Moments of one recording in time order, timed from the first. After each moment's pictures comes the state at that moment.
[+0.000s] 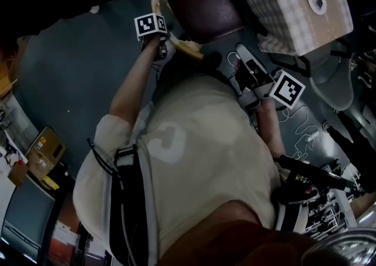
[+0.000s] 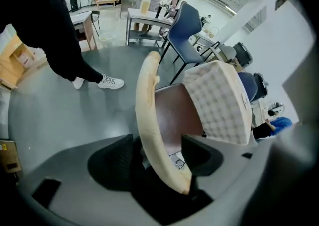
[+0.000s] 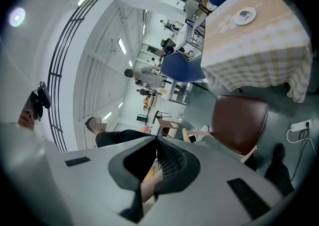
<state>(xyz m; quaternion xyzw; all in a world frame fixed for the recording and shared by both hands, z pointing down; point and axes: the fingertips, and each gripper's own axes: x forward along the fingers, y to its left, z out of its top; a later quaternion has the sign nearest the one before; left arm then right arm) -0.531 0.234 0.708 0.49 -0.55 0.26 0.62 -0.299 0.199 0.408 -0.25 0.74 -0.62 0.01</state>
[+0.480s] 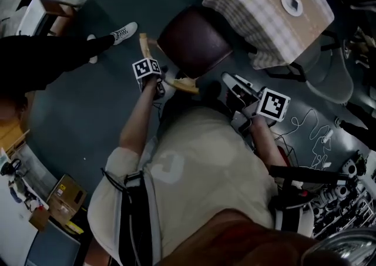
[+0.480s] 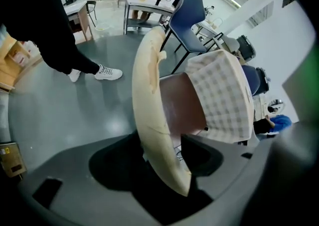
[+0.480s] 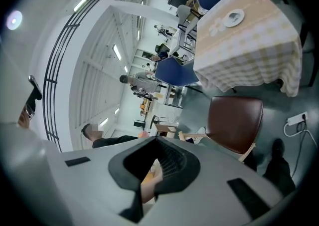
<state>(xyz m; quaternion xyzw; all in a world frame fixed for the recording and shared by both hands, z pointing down) -0.522 0.240 0.754 0.48 -0.51 0.28 0.66 -0.291 0.195 0.425 -0.27 0.72 -0.64 0.03</state>
